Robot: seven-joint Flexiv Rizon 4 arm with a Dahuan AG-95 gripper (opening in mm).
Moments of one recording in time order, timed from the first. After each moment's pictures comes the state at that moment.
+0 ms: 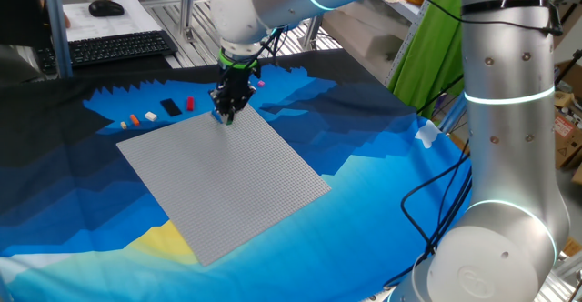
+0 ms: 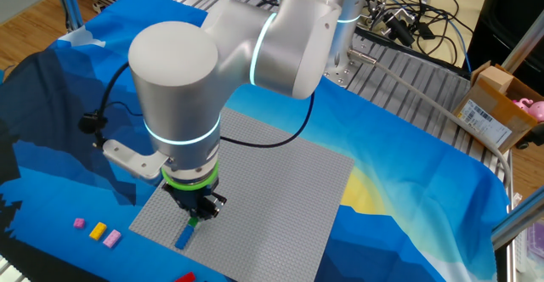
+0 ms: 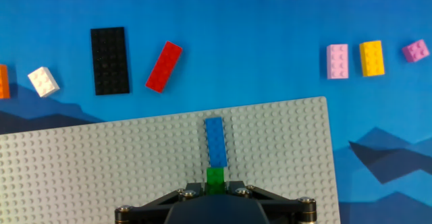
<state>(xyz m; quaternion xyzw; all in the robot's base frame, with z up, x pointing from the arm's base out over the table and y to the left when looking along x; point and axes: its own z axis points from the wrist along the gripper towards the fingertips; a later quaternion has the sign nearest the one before) 0.659 0.001 0.022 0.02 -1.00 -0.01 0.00</state>
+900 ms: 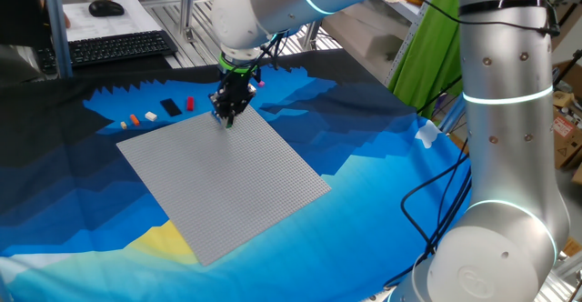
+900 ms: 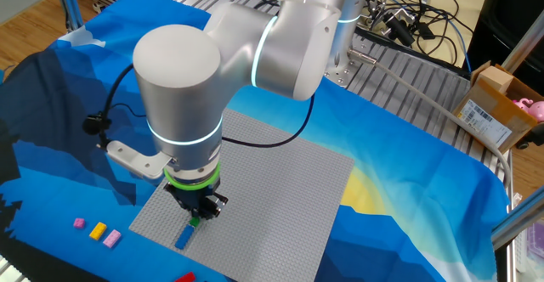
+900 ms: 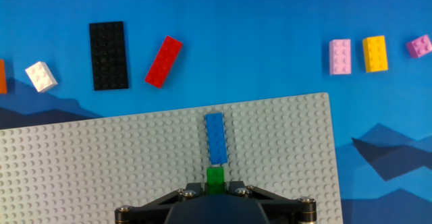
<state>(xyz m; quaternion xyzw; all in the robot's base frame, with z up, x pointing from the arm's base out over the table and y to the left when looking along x) 0.653 0.001 0.017 0.02 -1.00 -0.01 0.00</state>
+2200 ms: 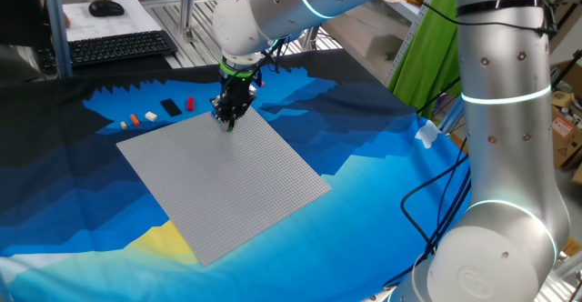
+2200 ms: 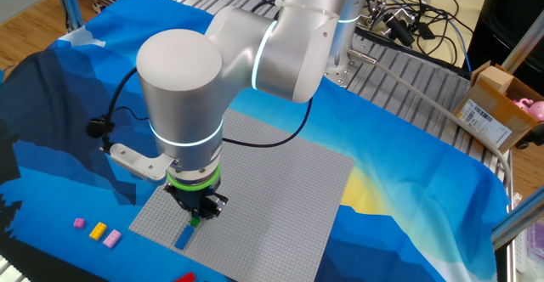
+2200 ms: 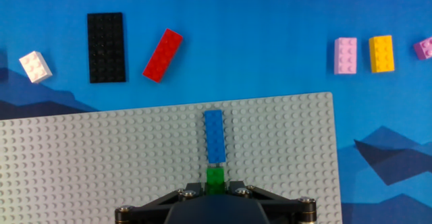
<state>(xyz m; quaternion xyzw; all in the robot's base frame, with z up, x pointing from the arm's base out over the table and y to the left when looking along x) 0.651 -0.003 0.009 0.03 -1.00 0.00 0.00</state>
